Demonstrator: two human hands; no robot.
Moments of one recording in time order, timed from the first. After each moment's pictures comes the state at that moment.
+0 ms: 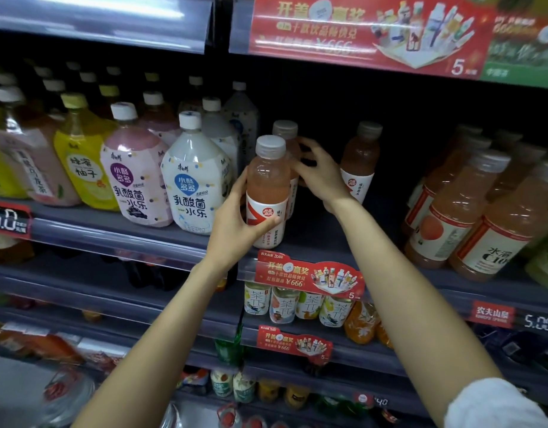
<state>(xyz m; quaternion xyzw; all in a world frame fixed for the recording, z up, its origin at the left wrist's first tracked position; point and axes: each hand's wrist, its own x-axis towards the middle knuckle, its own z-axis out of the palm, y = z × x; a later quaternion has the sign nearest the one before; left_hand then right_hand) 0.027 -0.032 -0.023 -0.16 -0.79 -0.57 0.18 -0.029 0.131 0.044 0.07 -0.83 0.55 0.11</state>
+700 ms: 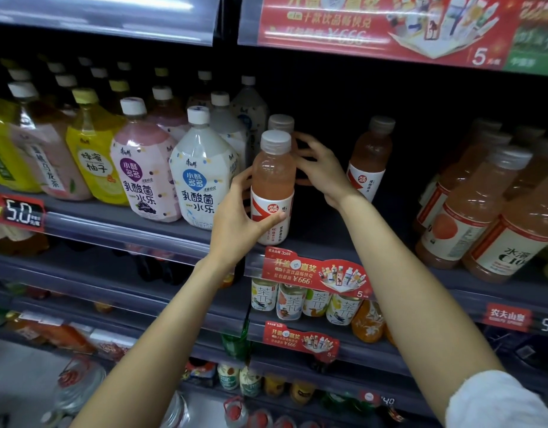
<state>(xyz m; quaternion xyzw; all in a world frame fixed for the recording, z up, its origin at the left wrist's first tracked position) 0.030 -0.038 -0.021 -0.12 -0.80 -0.54 0.21 -0.037 0.124 0.041 0.12 -0.80 0.58 0.06</state>
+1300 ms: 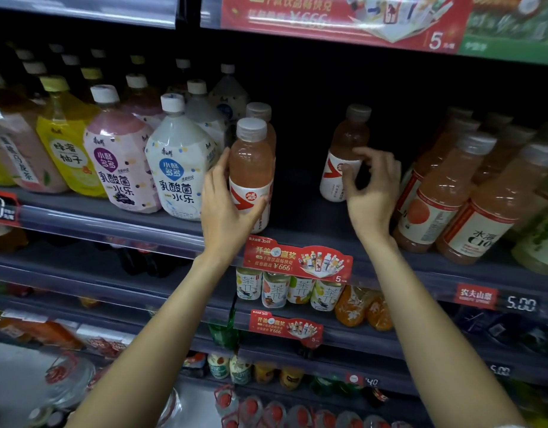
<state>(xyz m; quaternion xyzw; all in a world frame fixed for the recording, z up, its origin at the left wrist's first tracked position) 0.033 -0.015 -0.030 -0.11 -0.80 -0.46 0.35 0.021 0.206 0.000 0.04 -0.81 0.33 0.48</state>
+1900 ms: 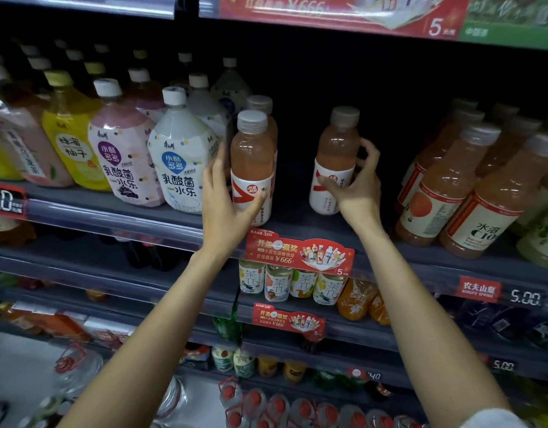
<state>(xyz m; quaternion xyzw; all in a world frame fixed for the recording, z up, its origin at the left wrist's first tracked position) 0.035 -0.020 -0.036 -0.12 -0.80 -0.48 0.33 0.011 0.200 -0.011 0.00 -0.82 0.51 0.27</state>
